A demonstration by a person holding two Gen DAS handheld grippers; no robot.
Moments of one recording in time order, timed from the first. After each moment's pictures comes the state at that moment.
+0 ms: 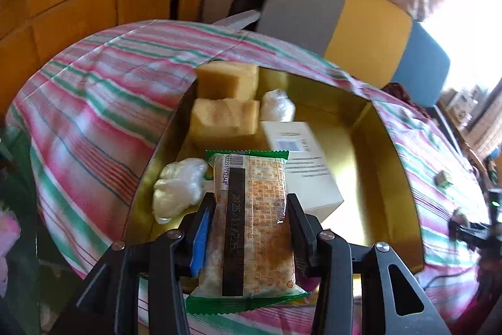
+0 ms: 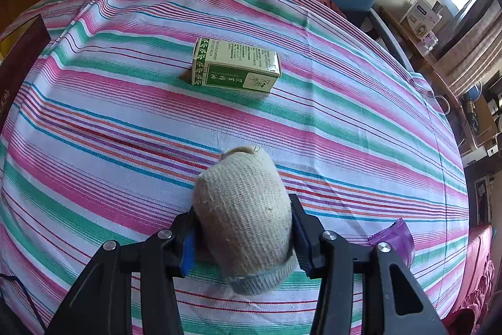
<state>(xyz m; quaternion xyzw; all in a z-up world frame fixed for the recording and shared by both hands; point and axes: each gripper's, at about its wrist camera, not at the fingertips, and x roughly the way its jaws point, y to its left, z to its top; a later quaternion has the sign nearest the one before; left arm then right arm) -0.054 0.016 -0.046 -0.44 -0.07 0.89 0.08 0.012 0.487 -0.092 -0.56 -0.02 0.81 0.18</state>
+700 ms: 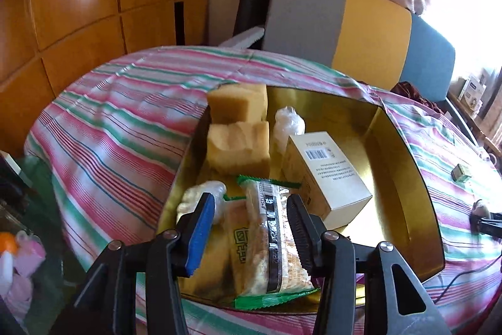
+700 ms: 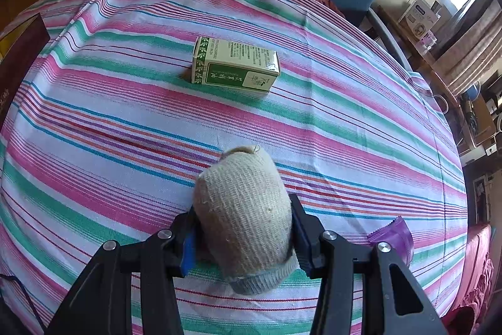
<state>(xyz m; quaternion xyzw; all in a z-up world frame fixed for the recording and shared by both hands) -0.048 0.019 -0.033 -0.39 -0.02 0.92 0.06 0.016 0.485 -0.091 -0.56 -0.02 0.81 0.18</state>
